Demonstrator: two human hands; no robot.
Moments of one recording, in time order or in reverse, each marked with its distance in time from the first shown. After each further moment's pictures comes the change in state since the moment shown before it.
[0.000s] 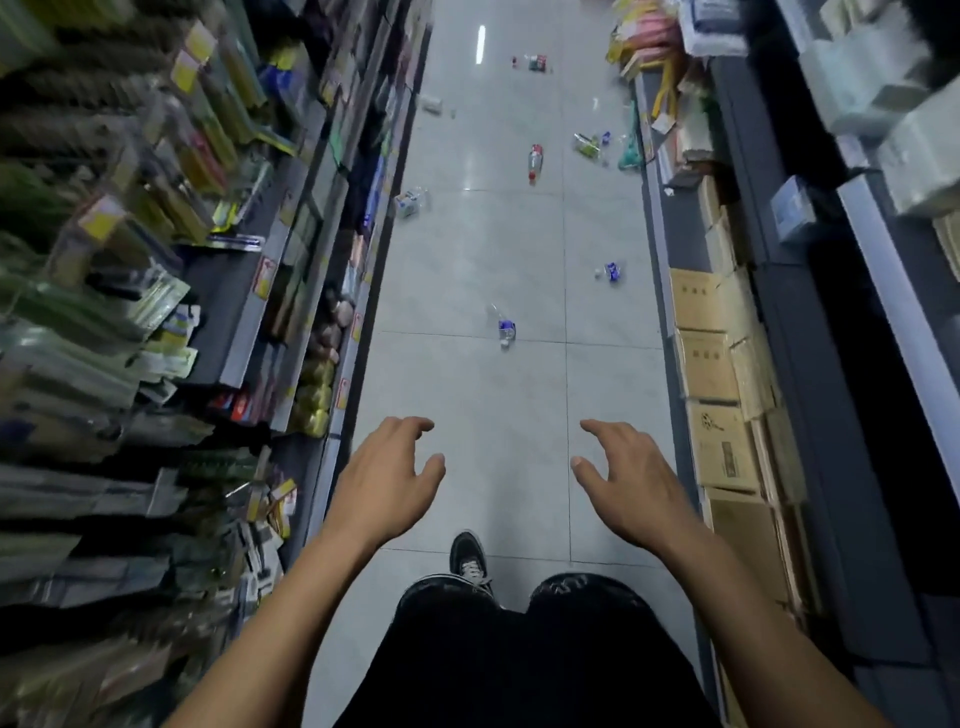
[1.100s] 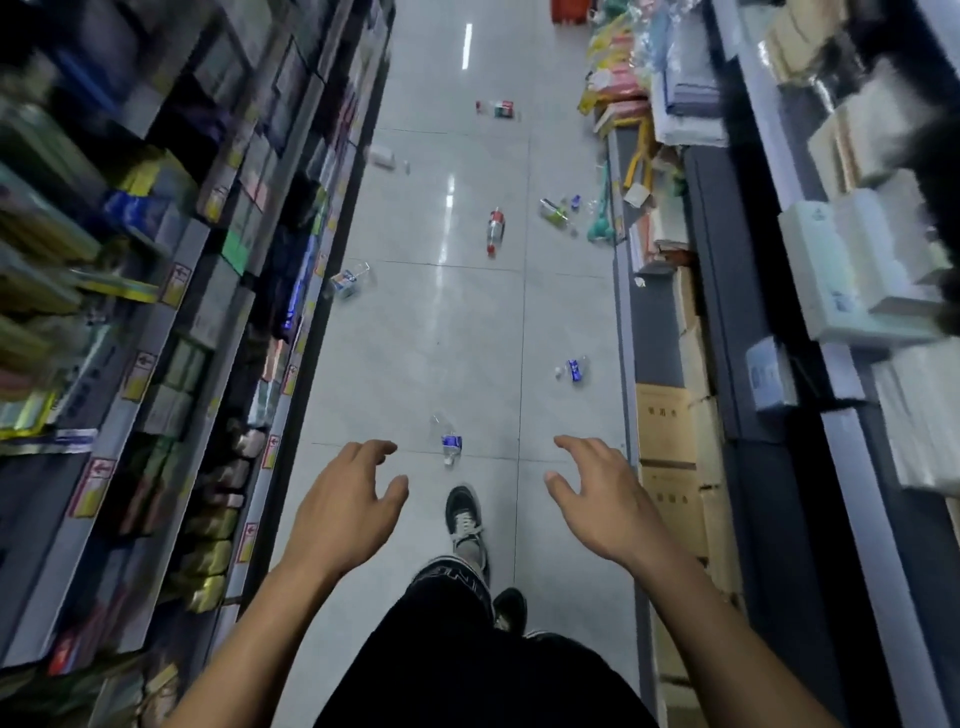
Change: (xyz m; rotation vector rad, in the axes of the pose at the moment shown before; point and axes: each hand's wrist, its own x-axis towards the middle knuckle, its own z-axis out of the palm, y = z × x) left_hand 0.450 0.191 -0.020 -0.024 0.004 -0.115; right_hand 0.443 0.096 -0.226 0.071 -0.083 0.019
